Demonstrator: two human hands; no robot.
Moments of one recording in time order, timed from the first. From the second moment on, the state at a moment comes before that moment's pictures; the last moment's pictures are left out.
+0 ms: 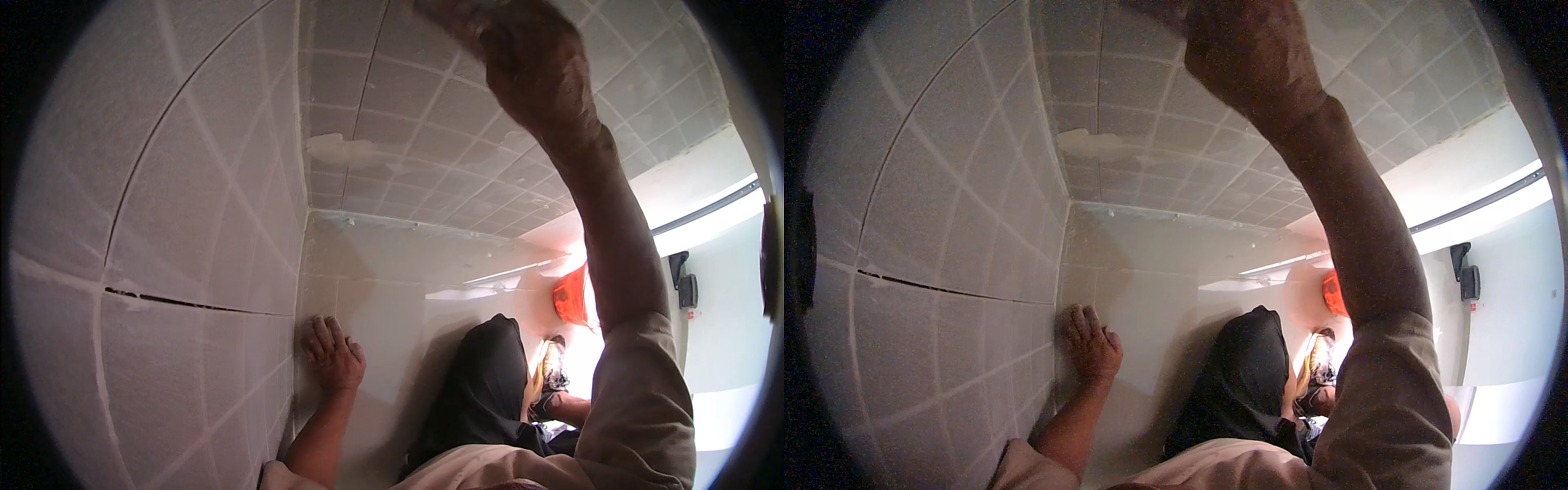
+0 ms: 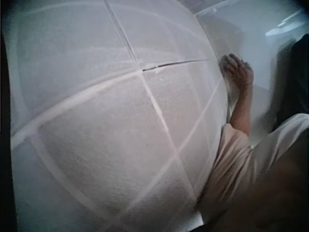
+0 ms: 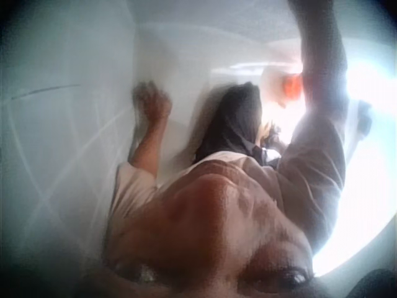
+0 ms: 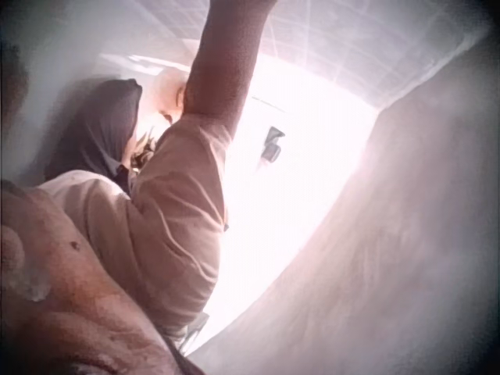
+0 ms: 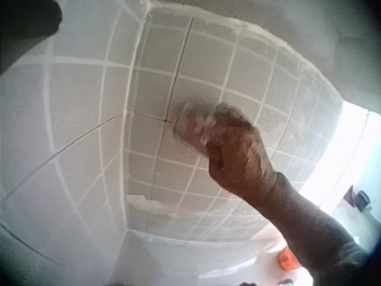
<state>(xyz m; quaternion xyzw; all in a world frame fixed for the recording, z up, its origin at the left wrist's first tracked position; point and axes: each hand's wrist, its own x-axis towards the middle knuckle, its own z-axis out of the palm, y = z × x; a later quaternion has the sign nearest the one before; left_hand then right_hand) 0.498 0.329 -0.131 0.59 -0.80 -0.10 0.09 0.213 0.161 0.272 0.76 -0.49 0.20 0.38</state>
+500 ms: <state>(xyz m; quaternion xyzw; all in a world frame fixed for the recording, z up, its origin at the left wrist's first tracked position) 0.498 0.327 -0.129 0.59 -0.80 -0.06 0.11 0.228 0.156 0.259 0.79 -0.35 0.12 0.48</state>
